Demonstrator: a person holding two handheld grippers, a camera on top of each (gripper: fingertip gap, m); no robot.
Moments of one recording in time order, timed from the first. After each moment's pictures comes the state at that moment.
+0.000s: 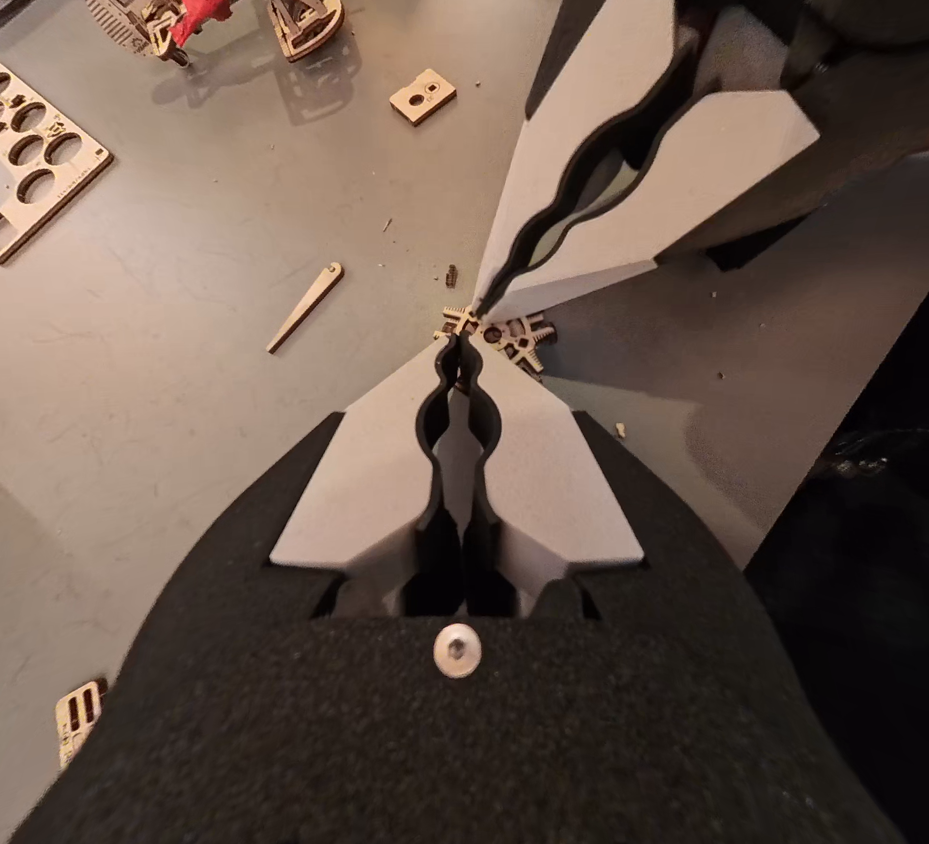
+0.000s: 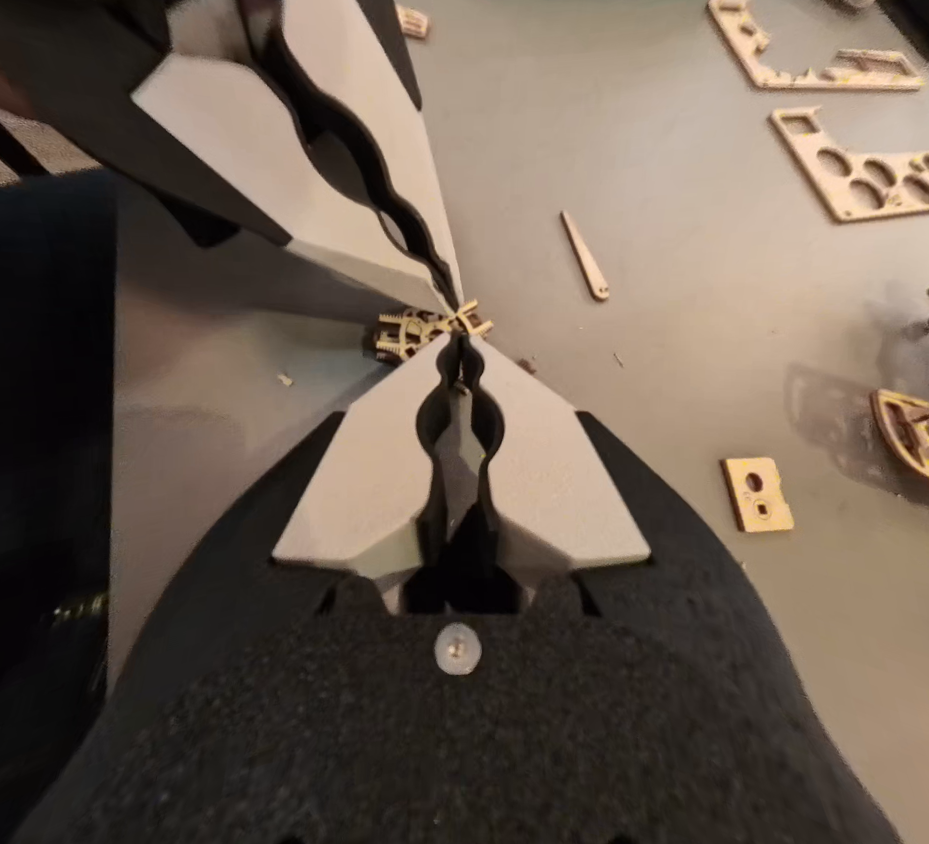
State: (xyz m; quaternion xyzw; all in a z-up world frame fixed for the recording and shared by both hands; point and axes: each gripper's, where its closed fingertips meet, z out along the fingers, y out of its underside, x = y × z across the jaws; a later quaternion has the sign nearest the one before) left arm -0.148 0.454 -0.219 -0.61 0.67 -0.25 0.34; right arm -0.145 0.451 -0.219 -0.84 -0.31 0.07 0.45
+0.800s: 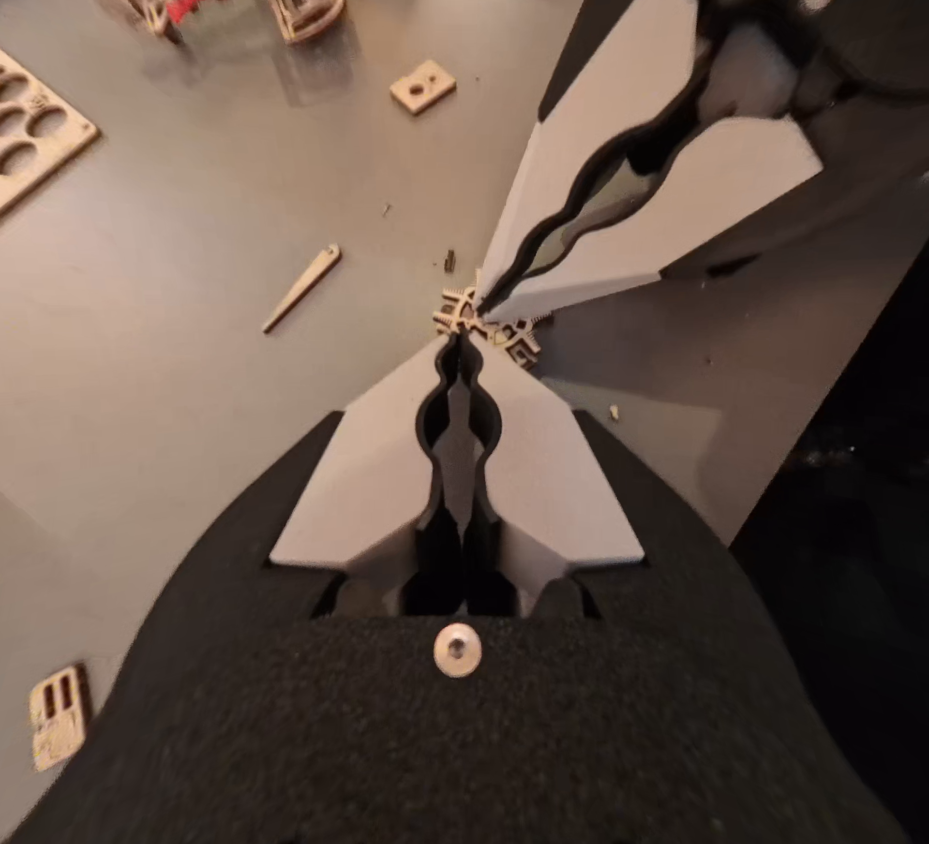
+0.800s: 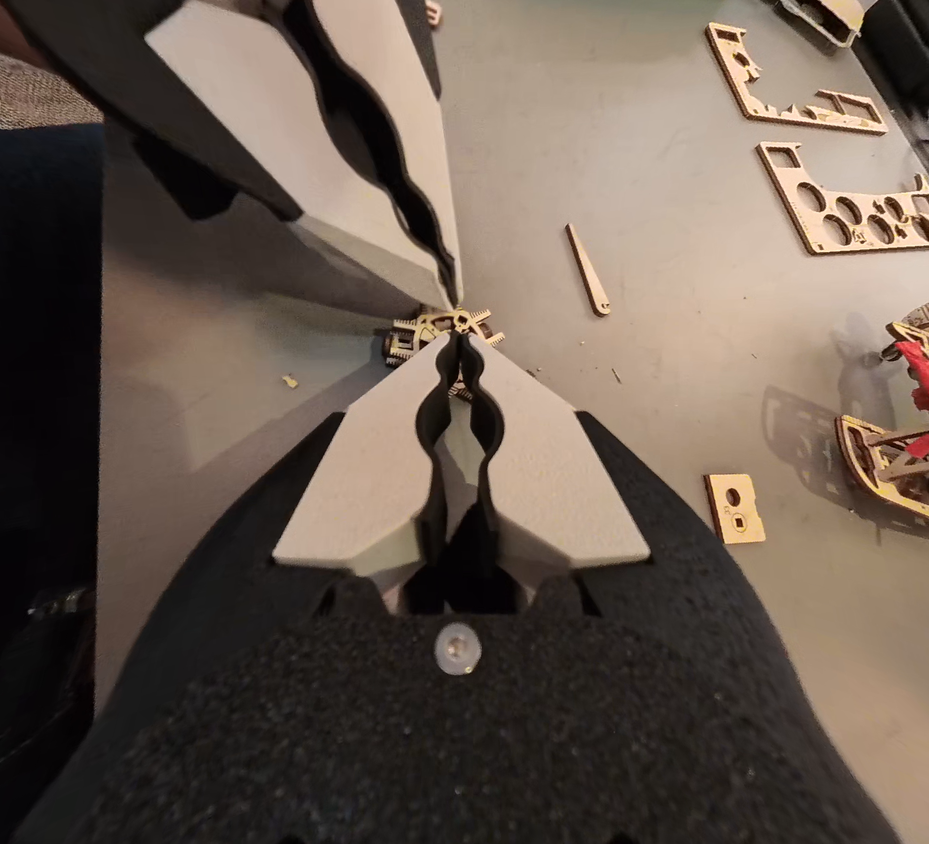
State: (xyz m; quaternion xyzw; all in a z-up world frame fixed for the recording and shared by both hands) left arm -0.156 0.454 -0.219 -0.62 0.66 -0.27 0.33; right arm -0.151 0.451 -0.219 -0.83 -0.33 0.02 0.45
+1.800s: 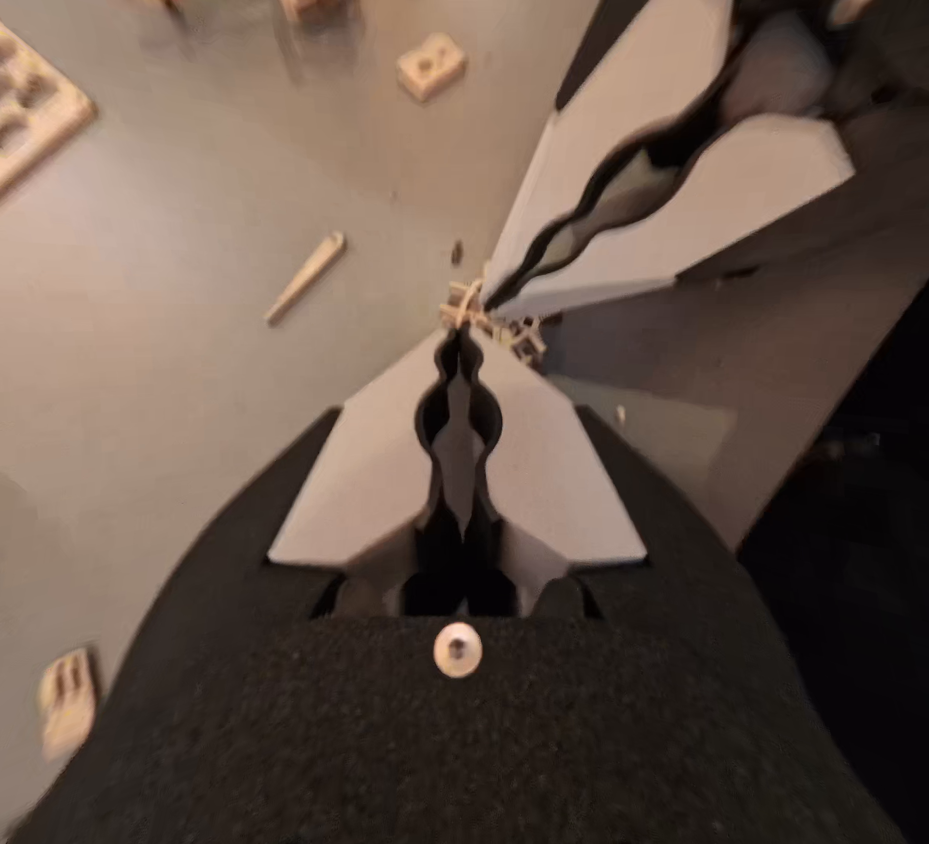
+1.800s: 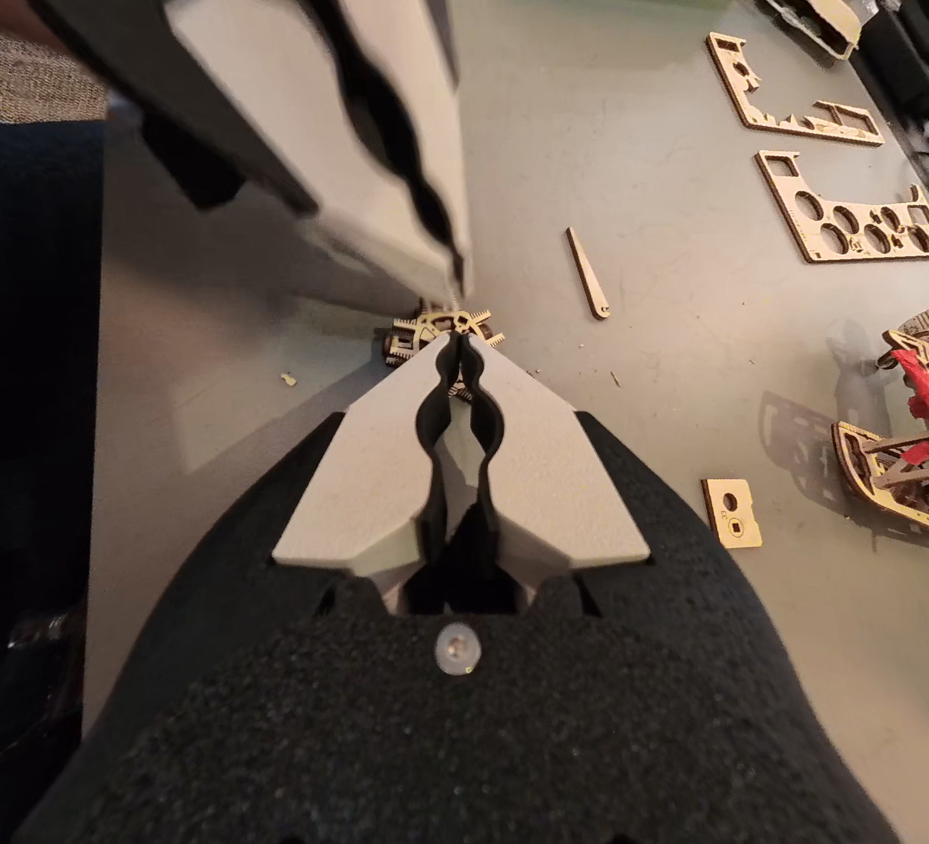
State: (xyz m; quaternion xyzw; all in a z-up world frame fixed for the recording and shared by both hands) left arm -0.156 0.458 -0.217 -0.63 0.65 -0.26 0.32; right arm -0.150 0.452 -0.219 -0.82 -0.34 0.02 0.45
